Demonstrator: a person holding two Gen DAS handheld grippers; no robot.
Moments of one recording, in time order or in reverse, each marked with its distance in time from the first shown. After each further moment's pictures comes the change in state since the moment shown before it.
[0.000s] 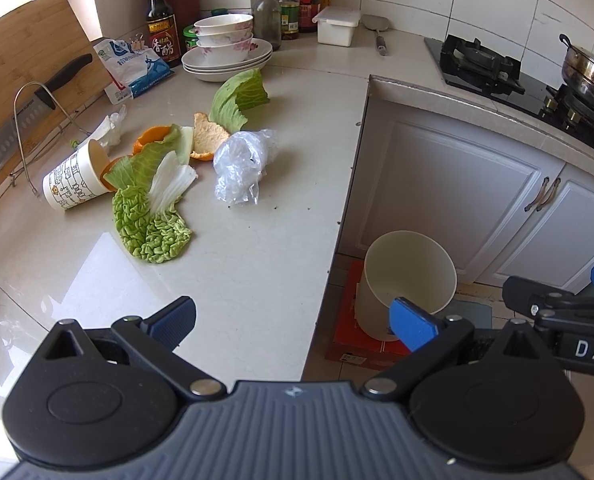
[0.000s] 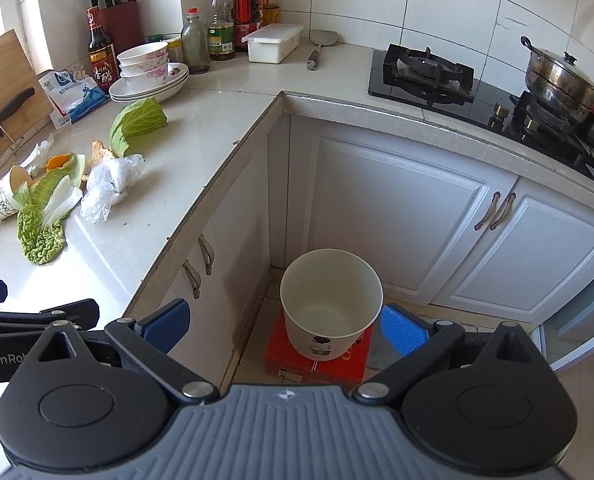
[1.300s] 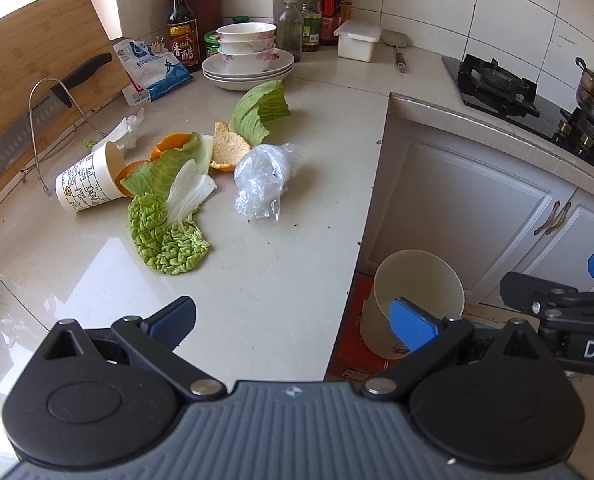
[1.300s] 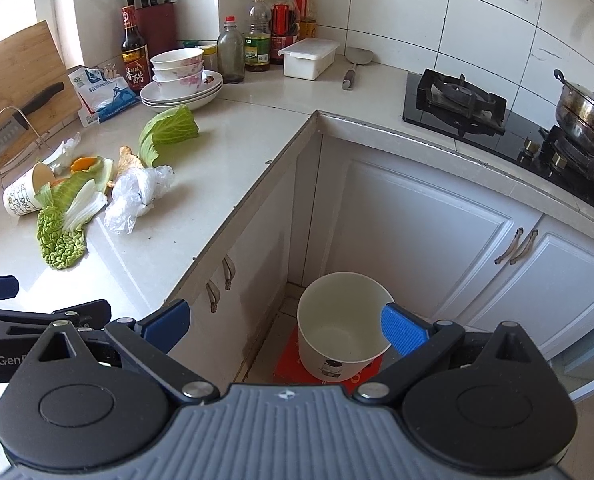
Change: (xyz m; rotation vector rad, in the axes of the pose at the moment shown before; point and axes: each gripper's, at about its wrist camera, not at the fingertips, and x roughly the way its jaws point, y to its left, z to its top) left arm 0.005 0.017 0.007 -0.054 -0.036 0.016; right arm 0.005 0.016 0.021 -0.100 -0.042 0.071
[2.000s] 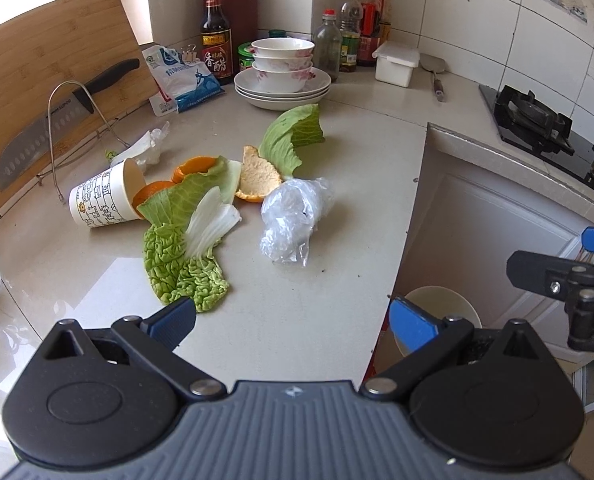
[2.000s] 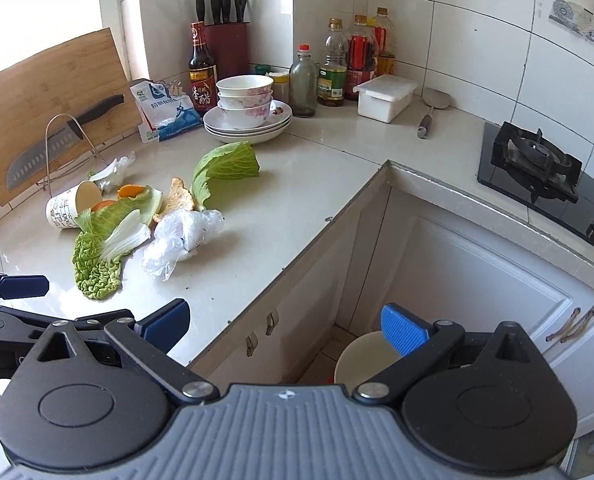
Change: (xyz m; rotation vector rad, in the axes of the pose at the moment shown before) left arm 0.024 0.006 0.029 -0.093 -0.045 0.078; right arm 0.036 -0.010 0.057 -0.154 -0.088 0.200
